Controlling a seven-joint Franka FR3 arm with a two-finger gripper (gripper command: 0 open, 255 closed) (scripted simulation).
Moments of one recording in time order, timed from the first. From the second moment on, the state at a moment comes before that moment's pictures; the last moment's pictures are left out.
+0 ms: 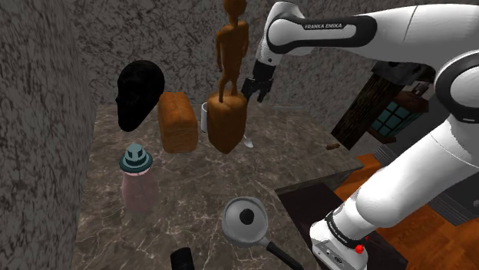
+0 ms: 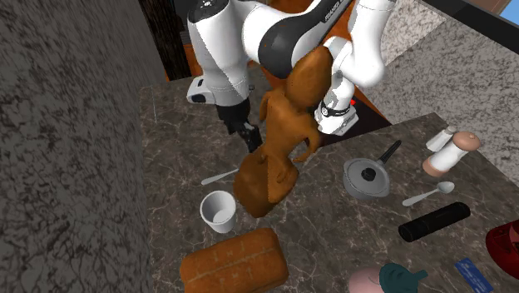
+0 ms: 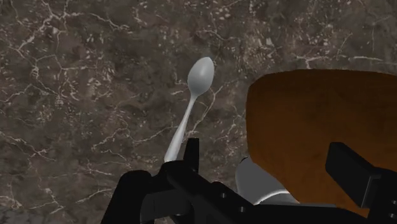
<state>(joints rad) 0.02 -0.06 0.12 -1.99 0.11 1.87 -0.02</state>
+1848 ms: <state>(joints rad) 0.07 0.52 0.14 -1.51 0.05 1.93 0.02</state>
